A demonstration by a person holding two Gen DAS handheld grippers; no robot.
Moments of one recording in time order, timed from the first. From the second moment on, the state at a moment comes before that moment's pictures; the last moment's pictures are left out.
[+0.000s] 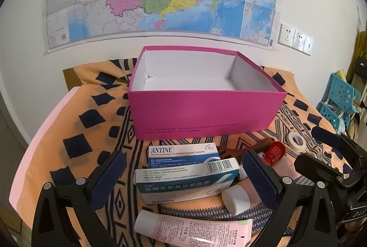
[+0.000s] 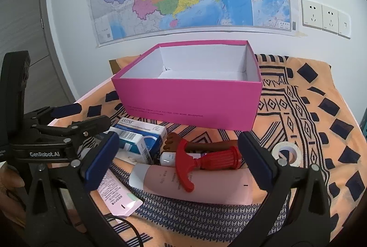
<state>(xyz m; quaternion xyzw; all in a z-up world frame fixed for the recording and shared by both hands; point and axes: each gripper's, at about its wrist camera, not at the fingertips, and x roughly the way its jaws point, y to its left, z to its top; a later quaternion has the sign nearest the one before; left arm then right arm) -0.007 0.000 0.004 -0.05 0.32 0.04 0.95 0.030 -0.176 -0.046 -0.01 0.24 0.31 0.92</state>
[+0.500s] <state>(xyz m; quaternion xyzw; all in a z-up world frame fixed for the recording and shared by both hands) -0.010 -0.001 0.001 -0.05 0.32 0.04 0.95 0.028 -0.174 -0.047 0.00 0.24 0.31 0.92</state>
